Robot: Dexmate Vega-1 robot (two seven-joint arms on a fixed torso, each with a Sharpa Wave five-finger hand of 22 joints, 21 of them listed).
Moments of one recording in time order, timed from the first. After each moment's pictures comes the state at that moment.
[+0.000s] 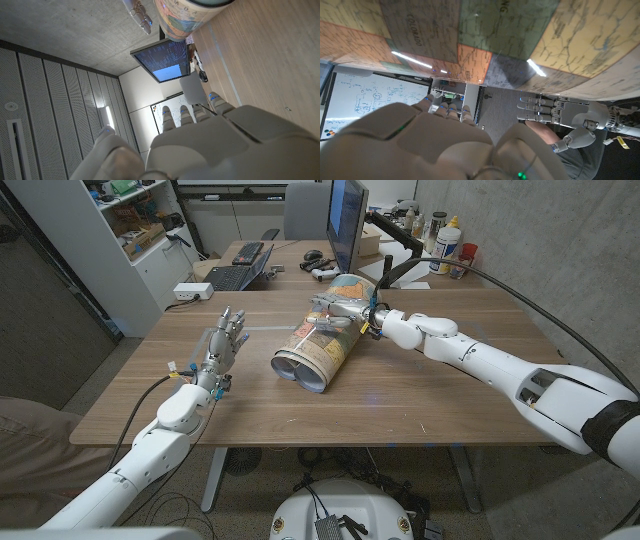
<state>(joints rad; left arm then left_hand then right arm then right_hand) 1.15 0.68 0.23 -1.60 -0.63 -0.32 0.07 0.03 -0.11 0.13 -0.02 0.39 0.03 -0.17 0.19 0.18 -0.08 -0.05 0.20 0.18 -0.17 0.00 0.18 0.18 -0.03 0.11 0.20 0.18 -0.25 -0.47 -0.98 -1.11 -0.63 0.40 -0.07 0.05 0.06 -0.23 0.11 0.39 -0.11 0.02 0.19 0.18 -0.17 0.04 0.20 0.18 -0.18 -0.01 0.18 0.17 -0.17 0.06 0.19 0.17</state>
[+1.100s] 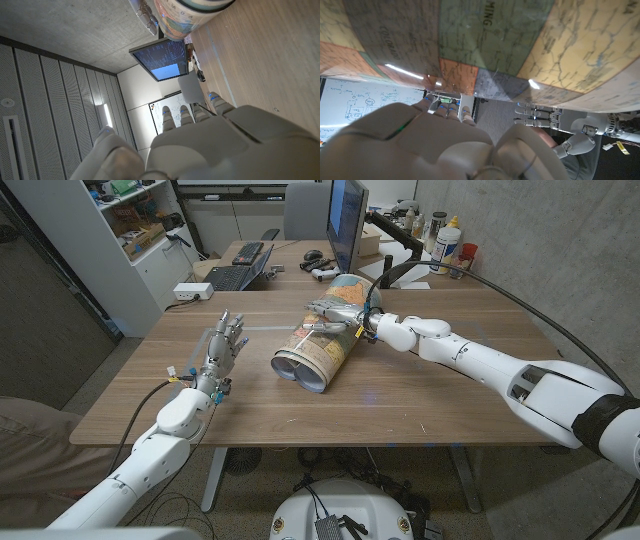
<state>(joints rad) 1.17 0.68 0.22 -1.61 -0.64 -0.32 0.08 0.03 -0.11 0.13 -0.02 0.40 0.03 -0.18 0.19 0.18 -0.08 -0.05 0.20 0.18 -0.17 0.00 0.18 0.18 -0.03 0.11 0.20 0.18 -0.22 -0.44 -1.02 -1.04 -0.62 0.42 -0.07 0.05 0.06 -0.23 0.11 0.39 -0.11 0.01 0.19 0.18 -0.17 0.04 0.21 0.18 -0.18 -0.01 0.18 0.17 -0.17 0.06 0.19 0.17</state>
